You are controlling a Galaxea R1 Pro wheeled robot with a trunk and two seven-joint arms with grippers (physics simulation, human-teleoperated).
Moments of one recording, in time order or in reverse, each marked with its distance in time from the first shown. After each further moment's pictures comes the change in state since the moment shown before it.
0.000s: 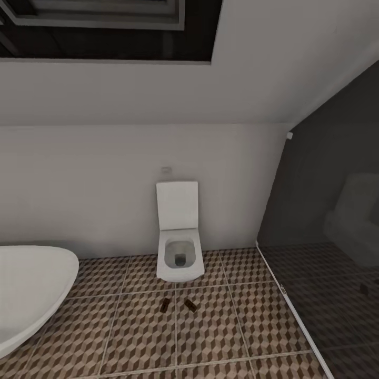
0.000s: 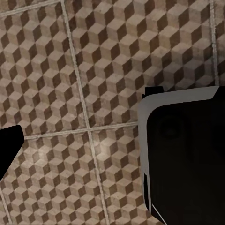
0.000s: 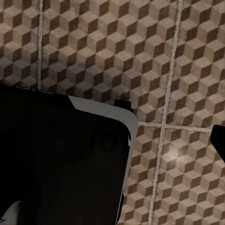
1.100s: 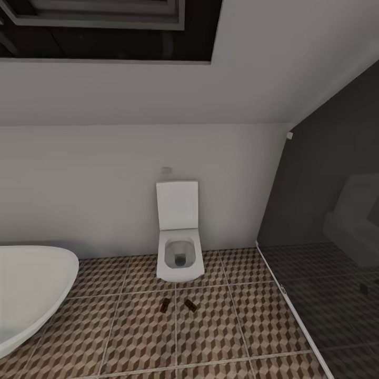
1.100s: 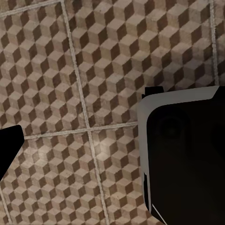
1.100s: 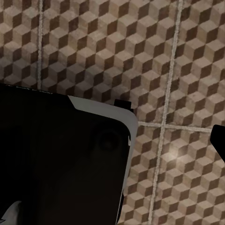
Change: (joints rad) left arm 0.000 0.000 0.000 0.000 0.000 0.000 0.000; right arm 0.000 0.000 0.000 0.000 0.000 0.001 0.000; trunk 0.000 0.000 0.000
